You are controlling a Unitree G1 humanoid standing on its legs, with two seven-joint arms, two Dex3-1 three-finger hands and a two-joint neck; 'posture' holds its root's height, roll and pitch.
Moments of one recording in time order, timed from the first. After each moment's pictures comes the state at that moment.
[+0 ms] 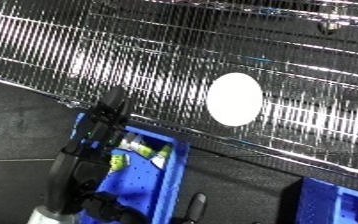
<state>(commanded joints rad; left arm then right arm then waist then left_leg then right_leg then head) -0.27 0.58 -0.24 0.12 -0.67 -0.43 -0.06 -0.27 -0.40 0.26 1.17 0.90 -0.21 0.20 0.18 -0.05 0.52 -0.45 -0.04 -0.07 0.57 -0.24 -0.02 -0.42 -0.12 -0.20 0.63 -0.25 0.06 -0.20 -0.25</state>
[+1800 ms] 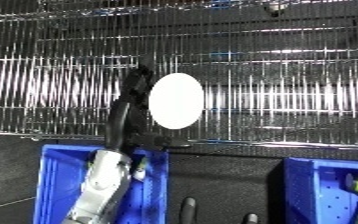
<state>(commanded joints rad) -0.74 0.45 -0.32 0.78 -0.63 -0.40 0.07 -0.36 -0.37 0.39 1.07 0.88 -0.18 0.17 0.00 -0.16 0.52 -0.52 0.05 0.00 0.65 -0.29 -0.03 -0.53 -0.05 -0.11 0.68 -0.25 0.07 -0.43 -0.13</state>
